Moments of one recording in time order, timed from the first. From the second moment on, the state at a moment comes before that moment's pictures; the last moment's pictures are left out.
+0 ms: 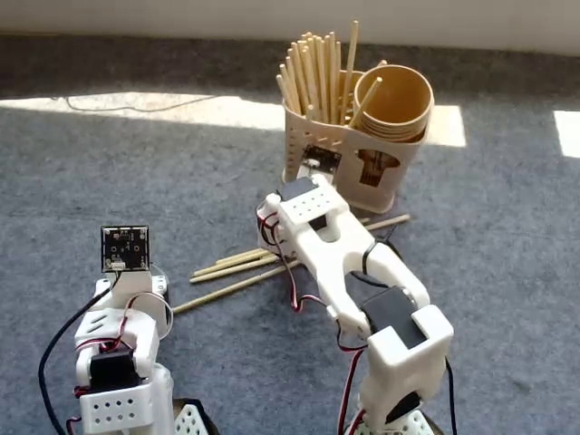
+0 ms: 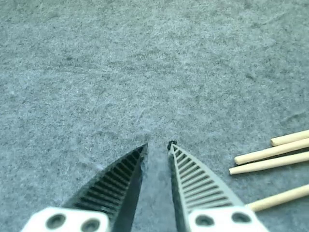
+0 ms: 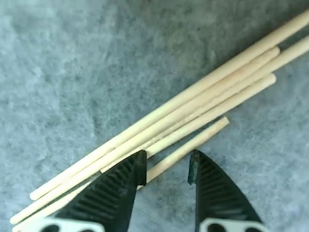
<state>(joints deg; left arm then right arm) -15.9 -104.3 95.9 60.9 -2.2 -33.3 14.0 13.0 65.3 -43.1</state>
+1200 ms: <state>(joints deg) -15.9 -104.3 95.9 60.9 -2.2 -35.4 12.6 22.4 61.6 -38.4</state>
